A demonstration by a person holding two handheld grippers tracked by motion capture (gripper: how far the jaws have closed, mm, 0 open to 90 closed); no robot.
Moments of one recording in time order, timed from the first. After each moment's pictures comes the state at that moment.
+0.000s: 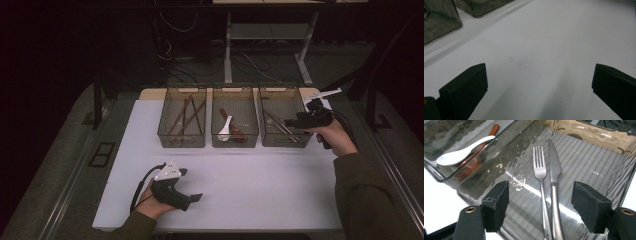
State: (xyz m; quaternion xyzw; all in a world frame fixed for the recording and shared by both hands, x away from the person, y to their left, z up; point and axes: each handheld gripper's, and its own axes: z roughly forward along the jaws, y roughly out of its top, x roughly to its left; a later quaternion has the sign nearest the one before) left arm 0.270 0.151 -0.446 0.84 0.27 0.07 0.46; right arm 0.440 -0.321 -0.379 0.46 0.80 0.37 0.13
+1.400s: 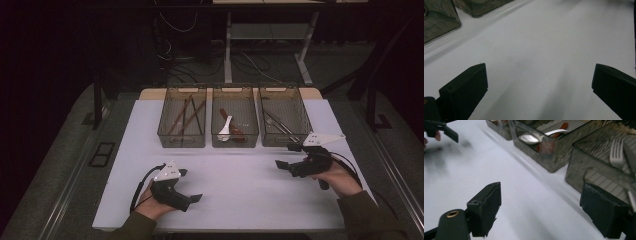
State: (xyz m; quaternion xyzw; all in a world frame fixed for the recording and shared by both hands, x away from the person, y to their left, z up) left arm 0.268 0.151 -0.446 0.84 0.27 0.07 0.46; right arm 0.315 -0.290 -0.408 0.33 0.82 0.46 0.11
